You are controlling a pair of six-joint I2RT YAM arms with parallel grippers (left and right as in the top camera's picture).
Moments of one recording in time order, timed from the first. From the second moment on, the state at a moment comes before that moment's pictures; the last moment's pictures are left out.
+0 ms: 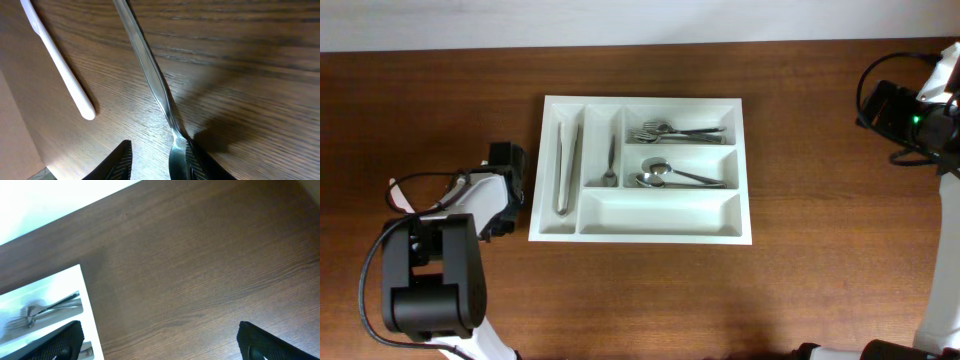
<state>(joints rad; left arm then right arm) 0.02 1.89 1.04 -0.69 -0.65 0.00 -0.33 1.51 1.70 -1.06 -0.05 0.13</state>
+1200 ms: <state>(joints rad) -0.14 1.88 1.20 -0.93 -0.63 -0.03 -0.33 1.51 1.70 -1.06 -0.05 0.13</state>
